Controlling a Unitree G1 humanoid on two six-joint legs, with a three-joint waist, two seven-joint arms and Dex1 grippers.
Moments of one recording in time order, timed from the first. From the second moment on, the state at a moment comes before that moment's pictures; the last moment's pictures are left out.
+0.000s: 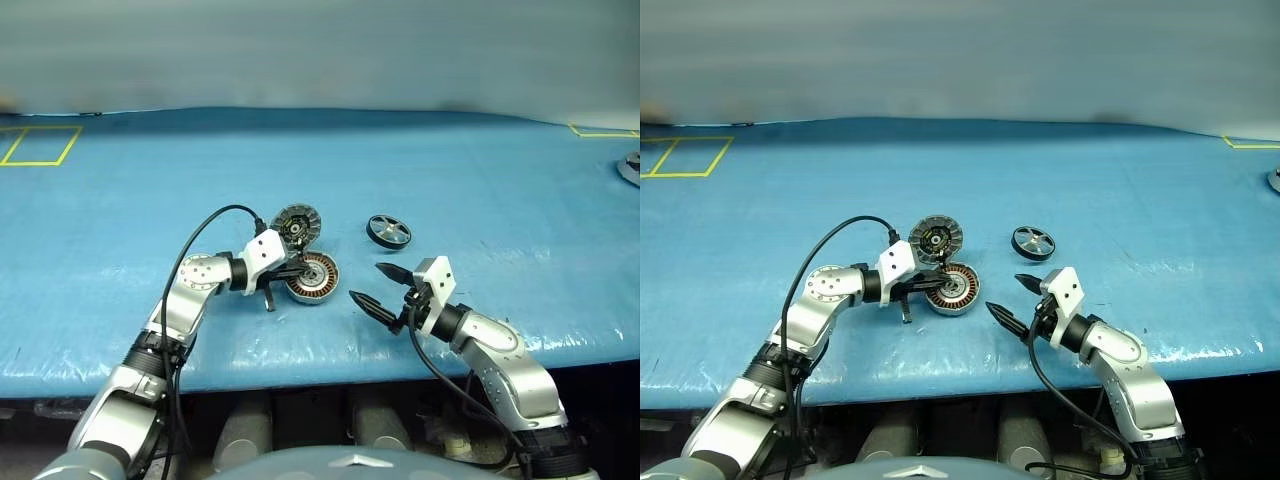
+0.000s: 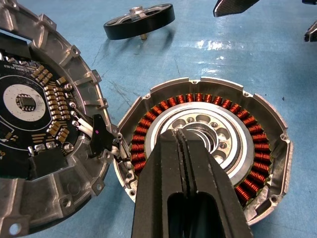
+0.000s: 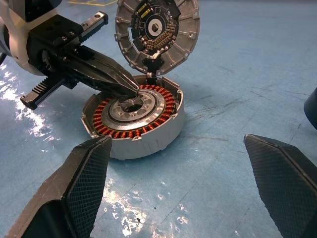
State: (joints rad) left arm -0.40 0.42 -0.26 0.22 -0.08 0.08 -0.97; right arm 0.07 -0.42 0.03 -0.24 0.38 0.29 0.73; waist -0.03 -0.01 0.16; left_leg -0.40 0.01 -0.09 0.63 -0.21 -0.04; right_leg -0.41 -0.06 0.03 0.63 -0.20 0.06
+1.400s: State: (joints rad) left arm -0.37 0.47 -0.25 0.19 -0.09 0.06 -1.01; right arm 0.09 -0.41 0.03 -0.26 0.38 0.29 0.71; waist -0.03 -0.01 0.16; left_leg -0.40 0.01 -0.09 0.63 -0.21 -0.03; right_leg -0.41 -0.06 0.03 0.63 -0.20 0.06
